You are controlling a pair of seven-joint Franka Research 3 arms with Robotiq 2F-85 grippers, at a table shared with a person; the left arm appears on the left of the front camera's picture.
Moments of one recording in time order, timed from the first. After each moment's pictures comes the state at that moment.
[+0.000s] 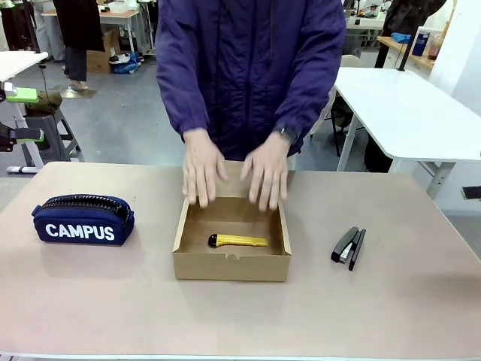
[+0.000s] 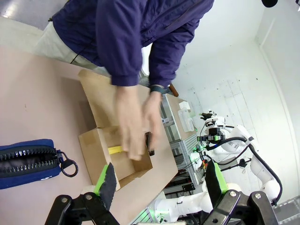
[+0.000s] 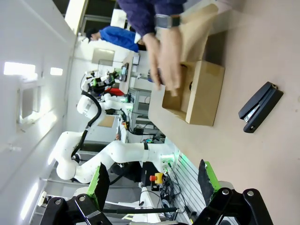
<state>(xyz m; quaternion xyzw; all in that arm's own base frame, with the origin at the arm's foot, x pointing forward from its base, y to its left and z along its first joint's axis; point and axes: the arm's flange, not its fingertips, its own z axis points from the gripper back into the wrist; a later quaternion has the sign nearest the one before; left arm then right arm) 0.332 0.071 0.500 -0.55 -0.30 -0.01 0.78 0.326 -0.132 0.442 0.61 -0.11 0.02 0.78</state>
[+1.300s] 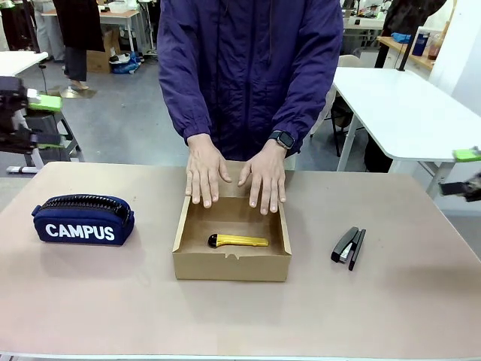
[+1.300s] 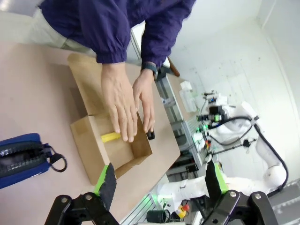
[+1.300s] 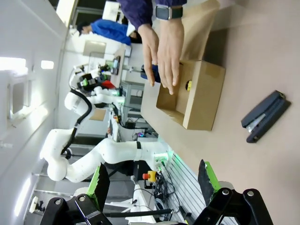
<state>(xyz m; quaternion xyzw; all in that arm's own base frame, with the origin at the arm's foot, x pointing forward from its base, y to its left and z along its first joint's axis) 0.346 0.027 0.502 -0.55 -0.25 -0.07 0.80 0.356 -0.082 0.443 0.59 -0.10 0.05 0.80</state>
